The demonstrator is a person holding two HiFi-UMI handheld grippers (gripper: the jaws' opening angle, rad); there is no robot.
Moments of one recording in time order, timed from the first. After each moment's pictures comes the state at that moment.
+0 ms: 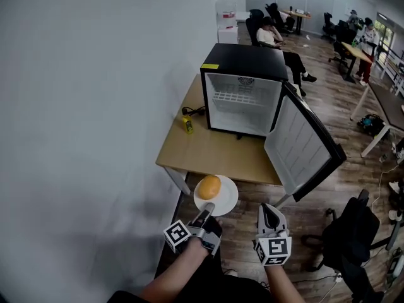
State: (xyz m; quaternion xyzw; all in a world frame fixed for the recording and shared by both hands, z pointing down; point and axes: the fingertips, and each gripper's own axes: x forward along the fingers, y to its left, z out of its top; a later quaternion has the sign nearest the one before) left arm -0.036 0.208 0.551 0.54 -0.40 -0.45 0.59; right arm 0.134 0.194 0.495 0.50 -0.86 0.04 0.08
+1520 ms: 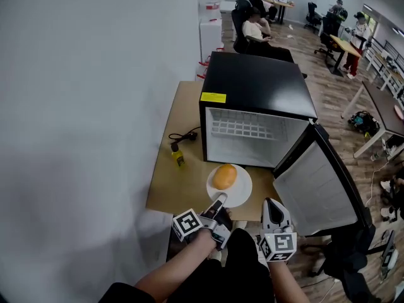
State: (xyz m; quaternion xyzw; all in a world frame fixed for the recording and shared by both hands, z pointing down) left arm -0.091 -0.086 0.567 0.61 -0.33 -0.36 0.62; right arm 0.048 -0.065 0.504 0.55 -0.83 0.06 0.09
